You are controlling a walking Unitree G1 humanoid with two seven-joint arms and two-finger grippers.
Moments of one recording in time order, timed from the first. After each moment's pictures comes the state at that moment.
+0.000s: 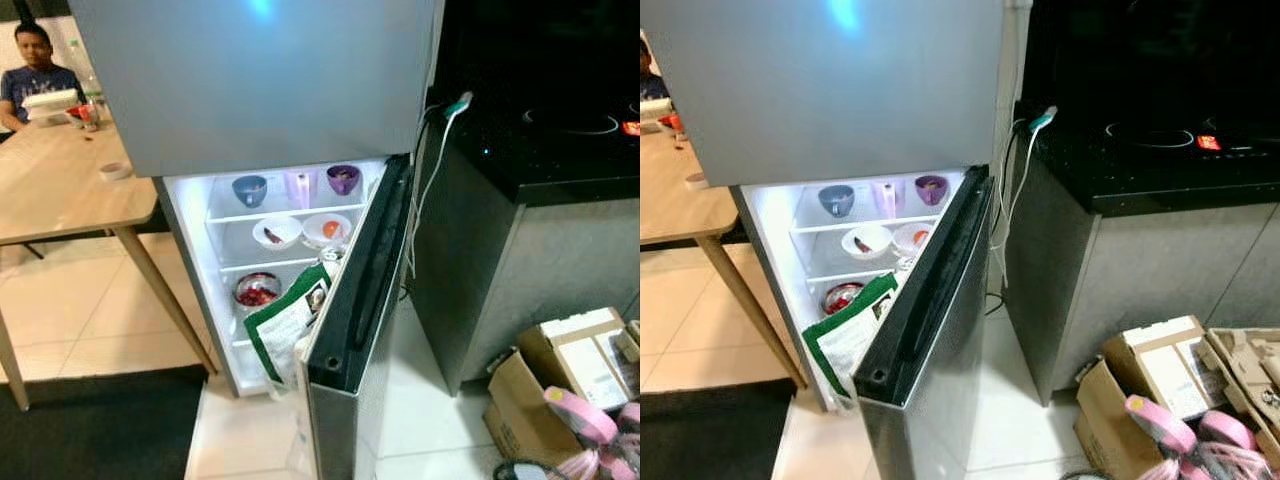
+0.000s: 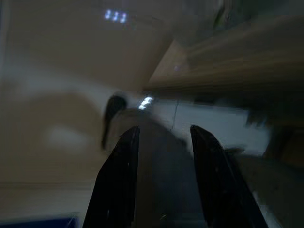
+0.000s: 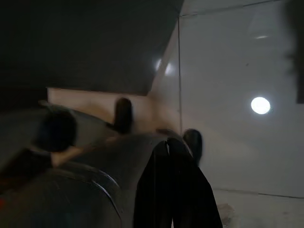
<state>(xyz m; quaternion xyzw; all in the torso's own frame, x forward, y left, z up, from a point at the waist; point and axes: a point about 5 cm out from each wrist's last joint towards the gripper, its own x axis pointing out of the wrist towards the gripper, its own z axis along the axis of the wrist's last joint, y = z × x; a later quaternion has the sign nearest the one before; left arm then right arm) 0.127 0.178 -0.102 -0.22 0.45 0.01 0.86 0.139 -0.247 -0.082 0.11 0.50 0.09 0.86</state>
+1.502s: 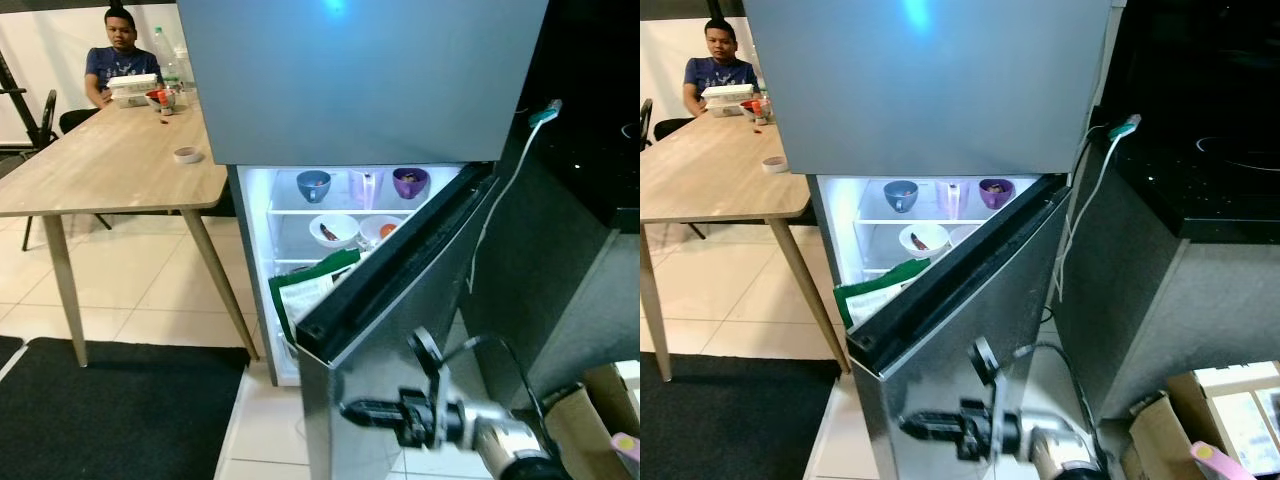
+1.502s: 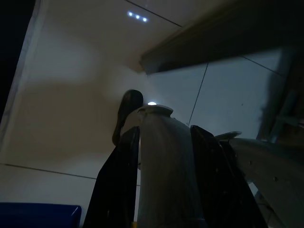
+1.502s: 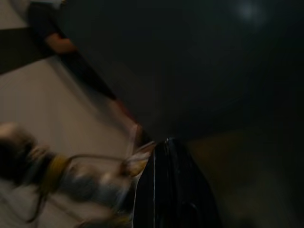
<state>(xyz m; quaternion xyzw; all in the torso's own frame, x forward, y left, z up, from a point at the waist) 0.119 0.177 -0.105 -0.21 0.47 0.01 0.86 0.297 -0.088 0.073 0.21 0.13 0.63 0.73</state>
